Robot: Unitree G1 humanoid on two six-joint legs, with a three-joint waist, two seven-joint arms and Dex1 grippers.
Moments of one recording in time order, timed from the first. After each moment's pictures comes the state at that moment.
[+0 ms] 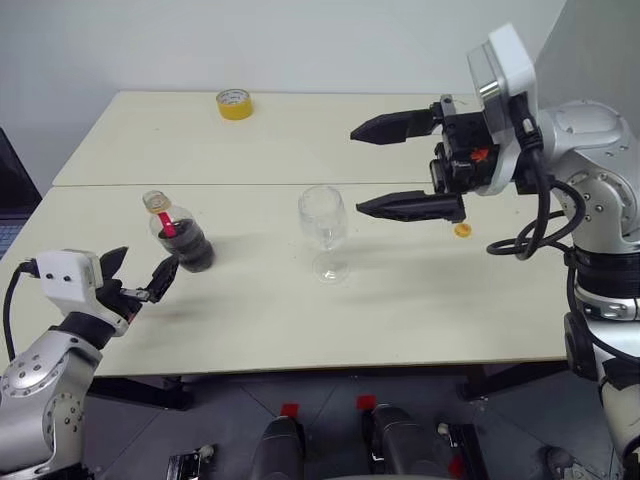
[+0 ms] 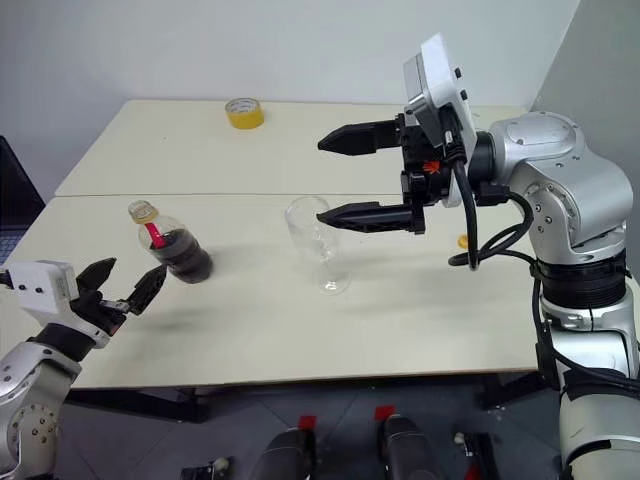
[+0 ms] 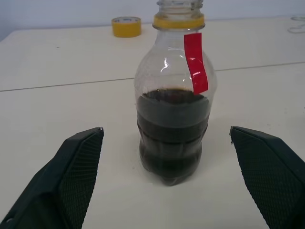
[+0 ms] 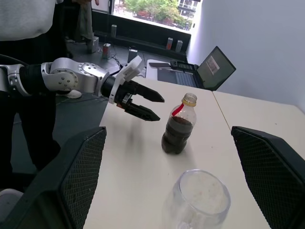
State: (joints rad) left arm 0.09 0.57 0.53 -0.26 -0.50 0.38 -0.49; right arm -1.04 -0.62 0.06 -0.15 0.63 0.70 1.22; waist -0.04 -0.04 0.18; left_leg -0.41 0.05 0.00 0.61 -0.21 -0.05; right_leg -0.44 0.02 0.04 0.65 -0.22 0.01
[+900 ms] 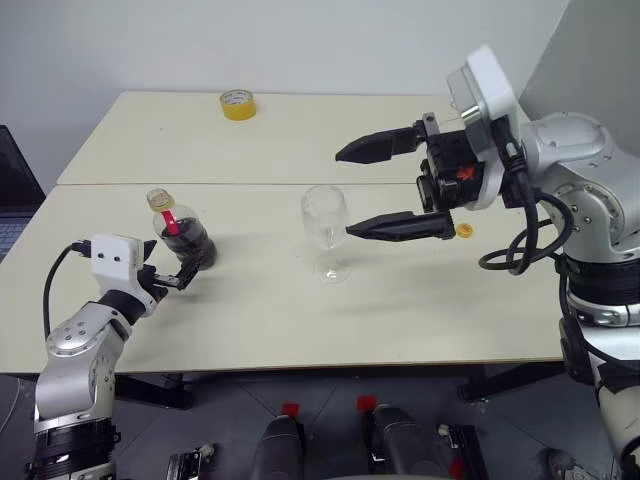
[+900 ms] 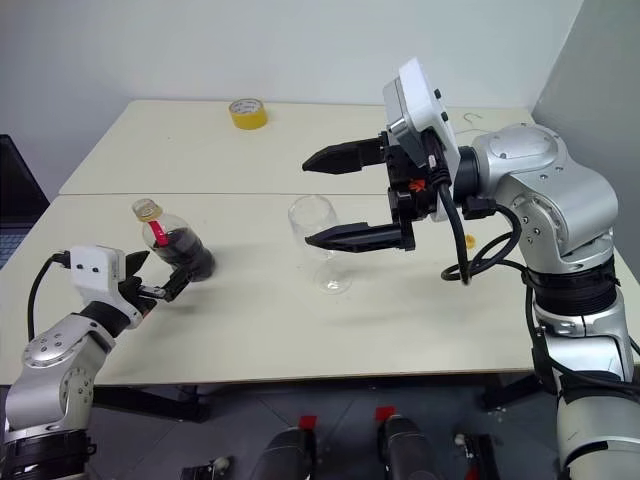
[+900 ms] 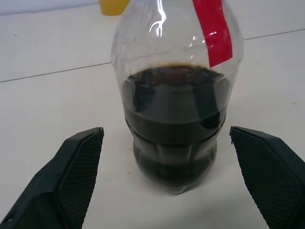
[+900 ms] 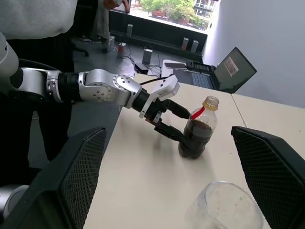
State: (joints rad) left arm -0.10 0.58 0.39 -0.02 -0.35 0.32 -0.50; right arm -1.01 -0.60 0.10 -0.20 0.65 0.71 1.21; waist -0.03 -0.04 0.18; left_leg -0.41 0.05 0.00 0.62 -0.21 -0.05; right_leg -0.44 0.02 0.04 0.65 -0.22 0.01
